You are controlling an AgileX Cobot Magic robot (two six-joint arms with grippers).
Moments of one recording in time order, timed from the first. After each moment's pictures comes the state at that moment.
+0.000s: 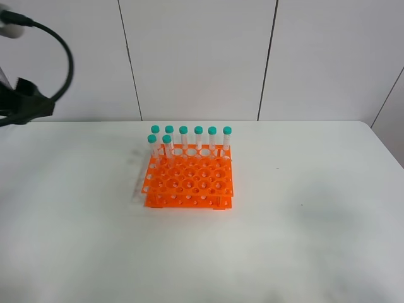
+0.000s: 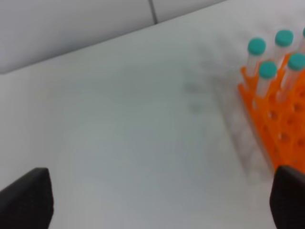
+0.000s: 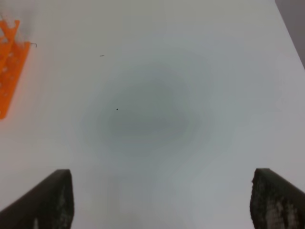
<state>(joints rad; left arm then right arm) -0.11 1.04 -0.98 -0.02 0.69 0.15 -0.11 0.10 -0.50 0.03 1.03 -0.08</state>
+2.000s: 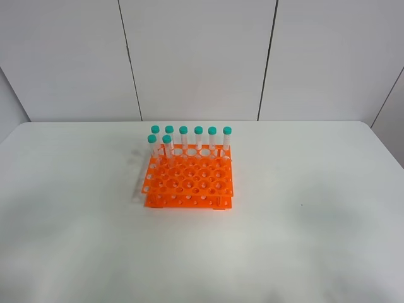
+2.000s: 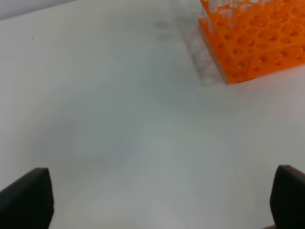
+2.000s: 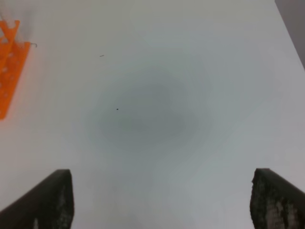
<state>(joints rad) -0.07 0.01 -0.50 -0.12 1.07 0.20 -0.11 0.10 -0.50 0.03 1.03 -0.08</state>
